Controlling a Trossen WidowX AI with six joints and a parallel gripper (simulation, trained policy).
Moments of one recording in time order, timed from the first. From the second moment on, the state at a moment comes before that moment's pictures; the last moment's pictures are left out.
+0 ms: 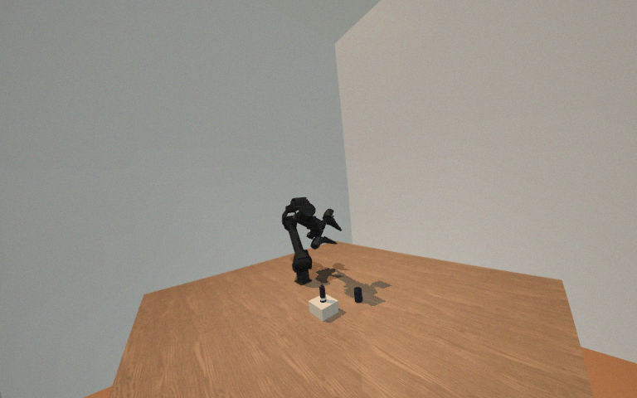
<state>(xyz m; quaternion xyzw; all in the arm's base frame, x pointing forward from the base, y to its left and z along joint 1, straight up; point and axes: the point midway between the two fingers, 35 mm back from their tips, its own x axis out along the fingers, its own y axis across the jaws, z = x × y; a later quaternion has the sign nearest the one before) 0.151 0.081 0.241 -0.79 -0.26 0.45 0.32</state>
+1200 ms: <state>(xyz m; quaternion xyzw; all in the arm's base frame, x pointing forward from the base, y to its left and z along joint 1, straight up) 0.202 0.046 0.214 -0.74 -0.16 0.58 0.30</state>
